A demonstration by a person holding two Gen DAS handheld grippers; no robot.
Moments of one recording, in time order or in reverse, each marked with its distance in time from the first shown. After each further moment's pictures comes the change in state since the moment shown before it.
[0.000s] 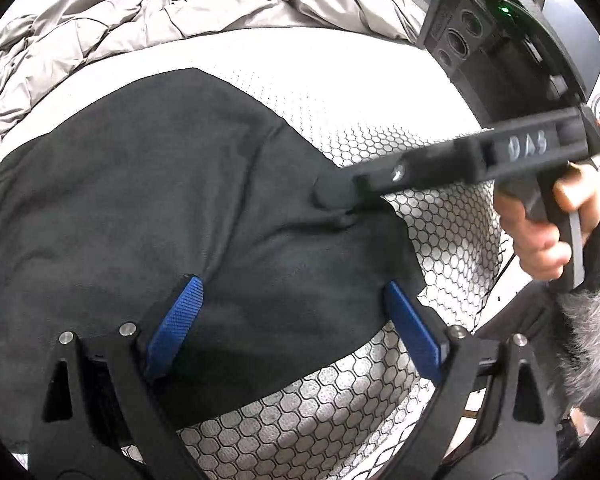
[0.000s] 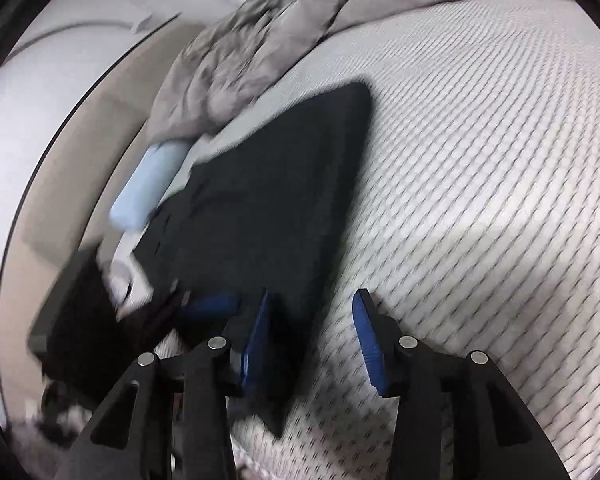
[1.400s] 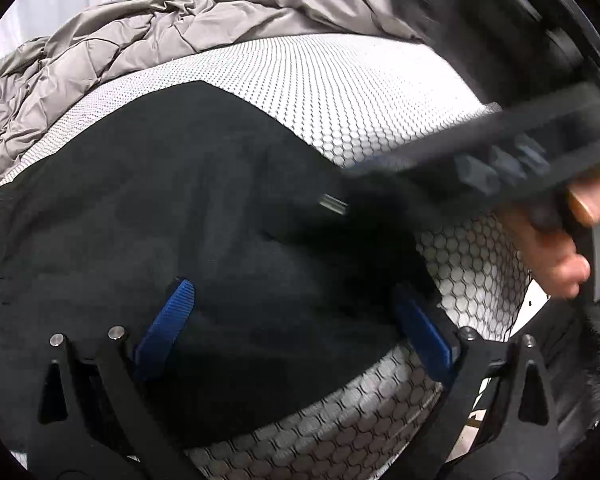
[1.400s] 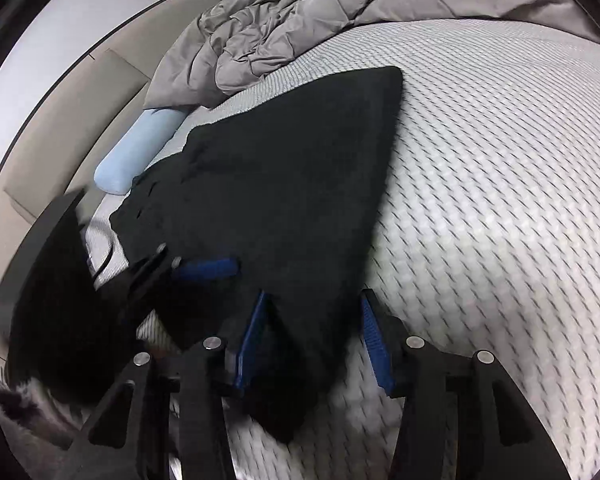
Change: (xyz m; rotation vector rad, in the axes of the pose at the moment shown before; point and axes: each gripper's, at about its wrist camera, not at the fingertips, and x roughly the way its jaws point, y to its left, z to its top) left arm 0.010 -0.013 0.011 0.023 -0.042 0.124; right arm 0.028 0.020 0.017 -0.099 0.026 -0.120
